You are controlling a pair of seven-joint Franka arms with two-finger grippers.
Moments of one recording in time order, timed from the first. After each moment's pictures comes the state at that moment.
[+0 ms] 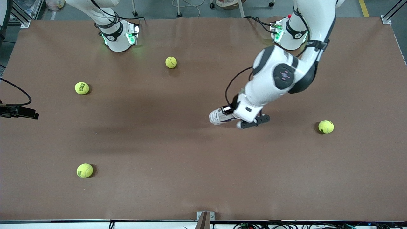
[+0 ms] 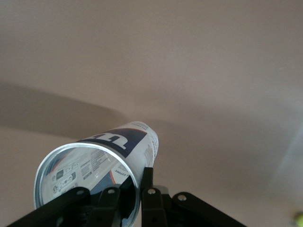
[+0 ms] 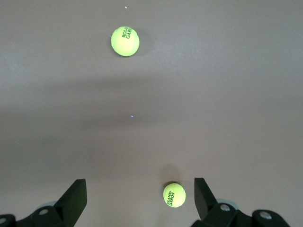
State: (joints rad) left arm -0.51 0.41 -0.09 -1.60 -0.27 2.12 -0.79; right arm -0.02 0.36 -0.16 -1.25 0.02 1.48 -0.12
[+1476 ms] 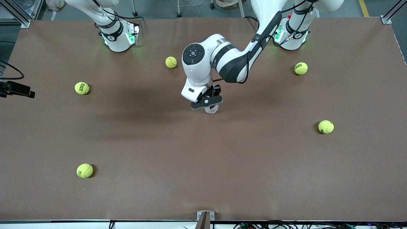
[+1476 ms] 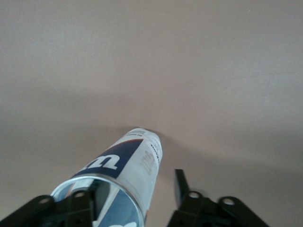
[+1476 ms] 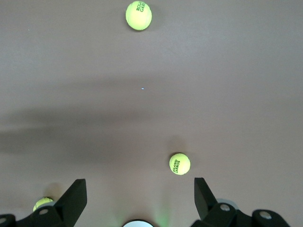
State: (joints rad) left arm -0.80 0.62 -0.07 -1.36 0.09 1.91 -1.11; right arm -0.01 0.23 -0.15 -1.28 0.02 1.34 -0.11
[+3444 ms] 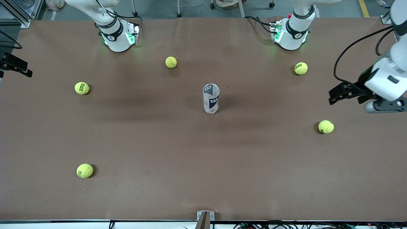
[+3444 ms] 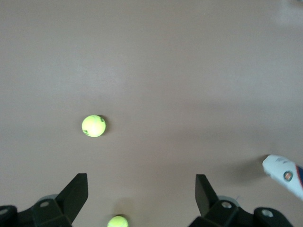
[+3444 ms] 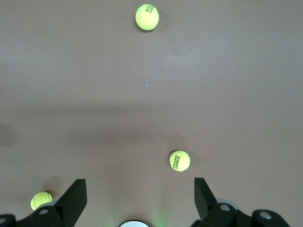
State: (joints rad) left arm -0.06 0.15 -0.05 -1.39 -0.01 1.57 -0.12; right arm 0.00 -0.03 -0.13 -1.55 0.00 1.44 -0.14
